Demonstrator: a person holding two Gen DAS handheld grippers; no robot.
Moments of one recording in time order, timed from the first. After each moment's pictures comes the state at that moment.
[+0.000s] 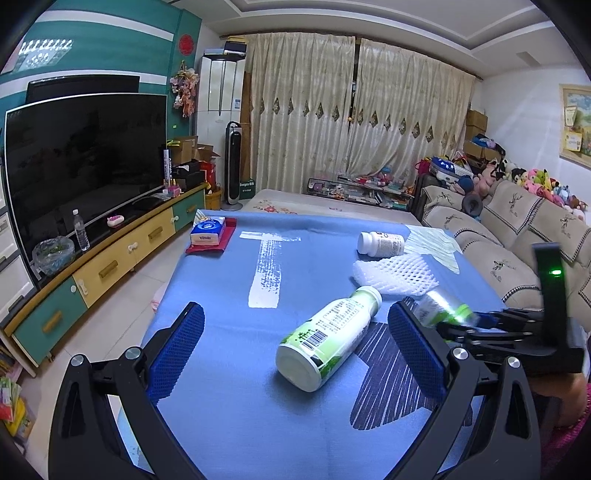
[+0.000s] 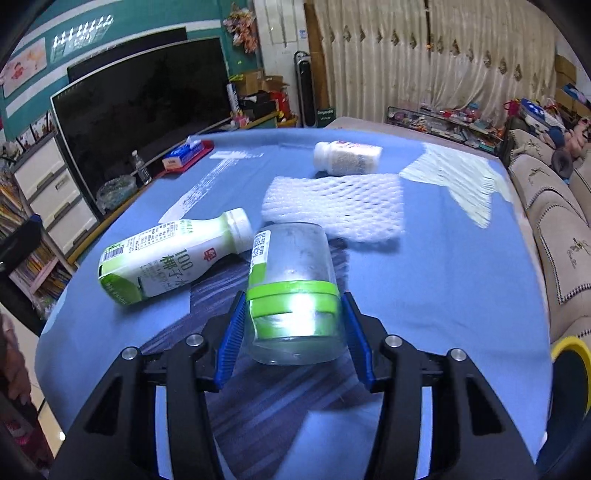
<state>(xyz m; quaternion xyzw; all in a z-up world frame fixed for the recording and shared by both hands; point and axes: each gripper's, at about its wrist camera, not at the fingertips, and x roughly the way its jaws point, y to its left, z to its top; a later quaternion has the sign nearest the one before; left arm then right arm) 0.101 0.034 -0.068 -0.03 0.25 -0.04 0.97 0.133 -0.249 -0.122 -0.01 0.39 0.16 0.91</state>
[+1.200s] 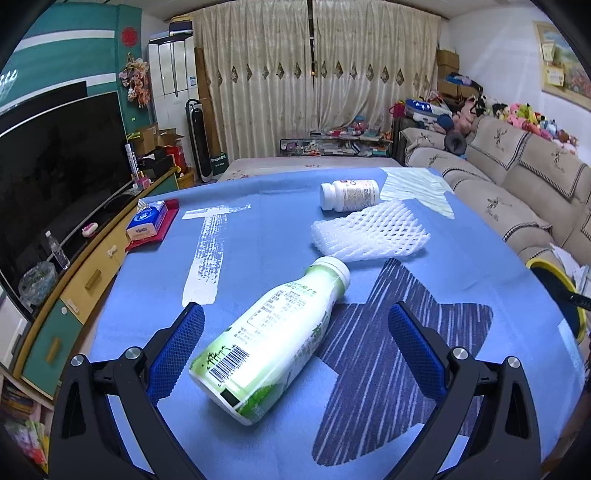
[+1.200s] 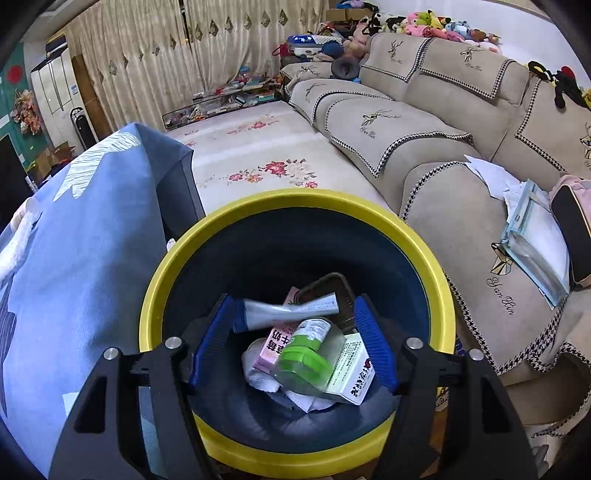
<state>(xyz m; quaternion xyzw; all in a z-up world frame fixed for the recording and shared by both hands) 0.179 -0.039 -0.113 0.06 0.33 -0.08 0.94 0.046 -0.569 -0.188 0.14 0.40 -0.21 0.88</state>
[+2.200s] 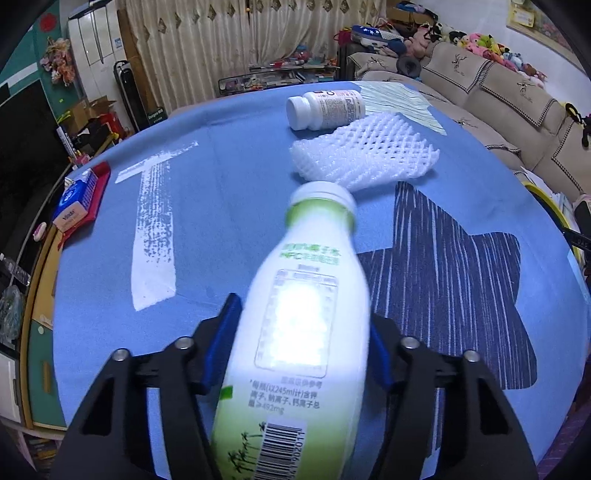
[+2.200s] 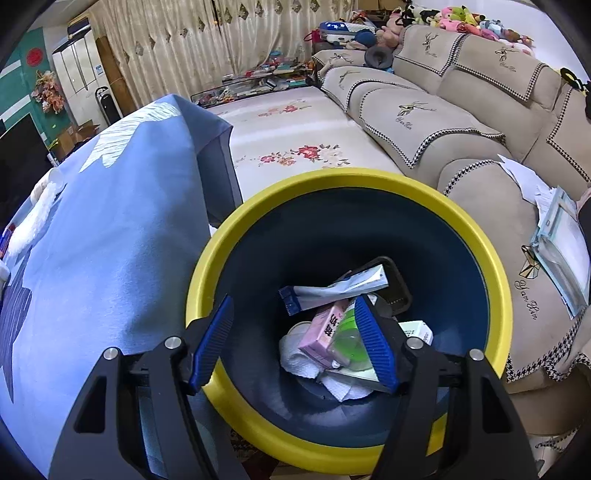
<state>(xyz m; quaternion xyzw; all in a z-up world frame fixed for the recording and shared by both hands) 0.249 -0.033 -0.164 0.11 0.45 -0.19 0.86 0.066 -0.535 -0.198 0.13 0.43 -0.15 0.88</state>
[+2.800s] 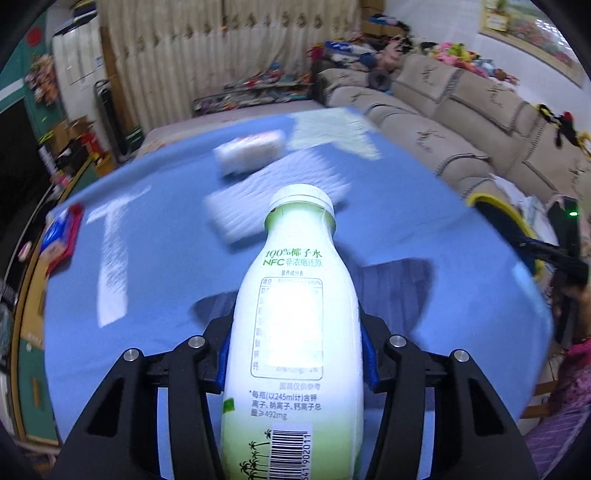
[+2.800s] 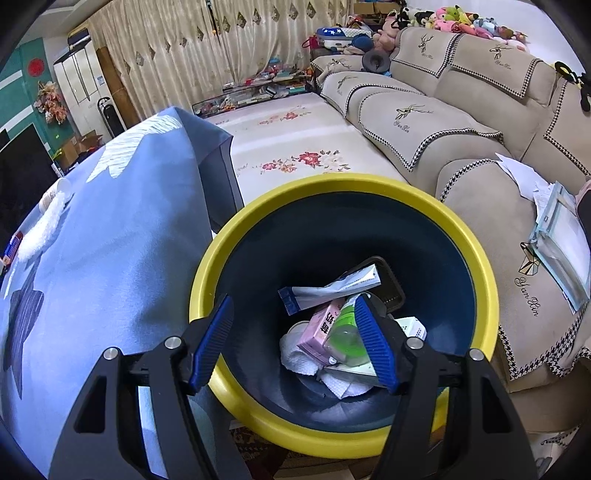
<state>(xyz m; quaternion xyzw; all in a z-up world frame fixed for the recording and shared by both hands) 0.203 -0.100 -0.114 0.11 0.42 -0.25 0.87 0.048 -0.541 -0.188 0.15 0.41 -0.15 0.89</state>
